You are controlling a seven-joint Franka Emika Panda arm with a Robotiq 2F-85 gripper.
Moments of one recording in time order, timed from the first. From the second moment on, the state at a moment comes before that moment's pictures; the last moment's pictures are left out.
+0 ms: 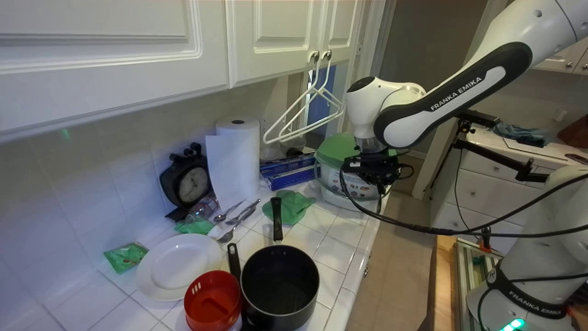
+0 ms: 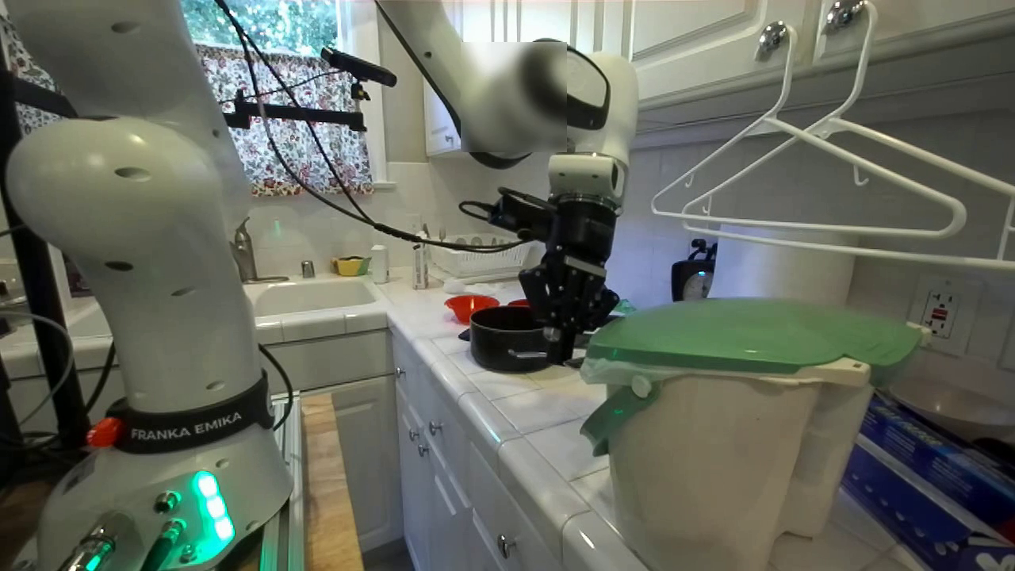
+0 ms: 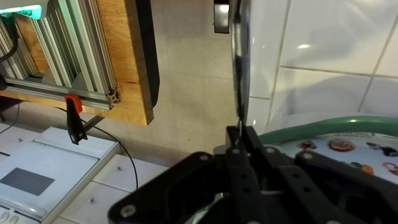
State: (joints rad) arm -0.13 -0.15 -0.04 -2.52 -0.38 2.06 1.61
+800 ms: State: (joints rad) arm -0.11 -0.17 0.00 -2.53 -0.40 2.09 1.62
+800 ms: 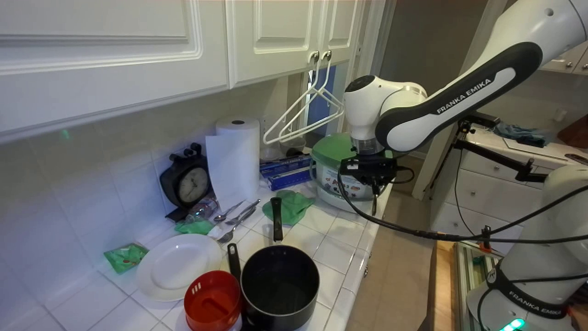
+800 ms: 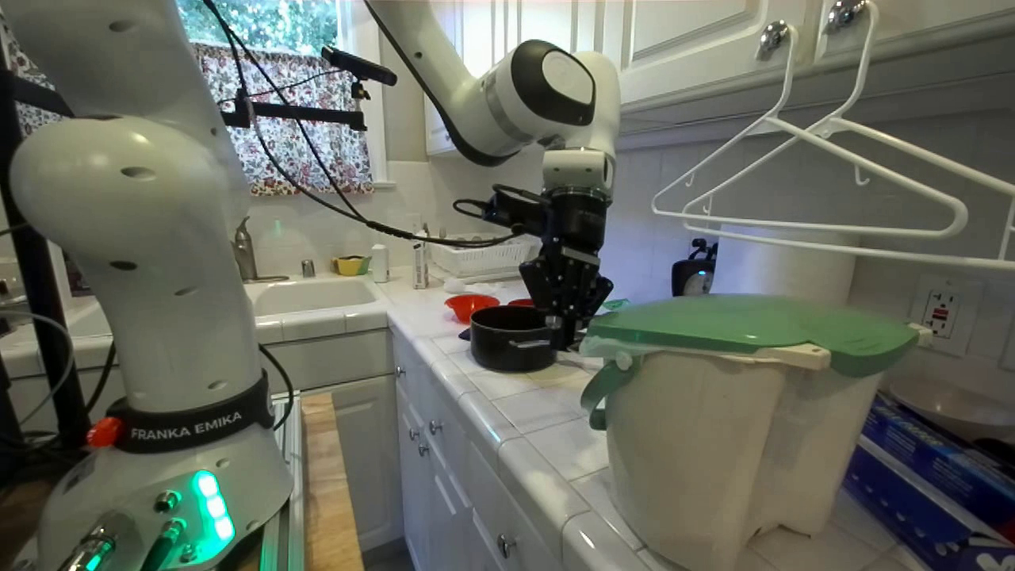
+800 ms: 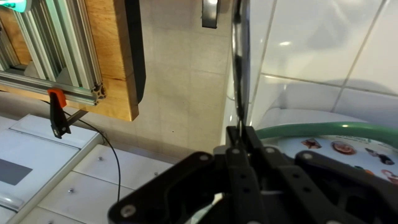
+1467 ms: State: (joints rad) arm -0.08 -0.15 0.01 -2.50 -0.40 2.13 1.59
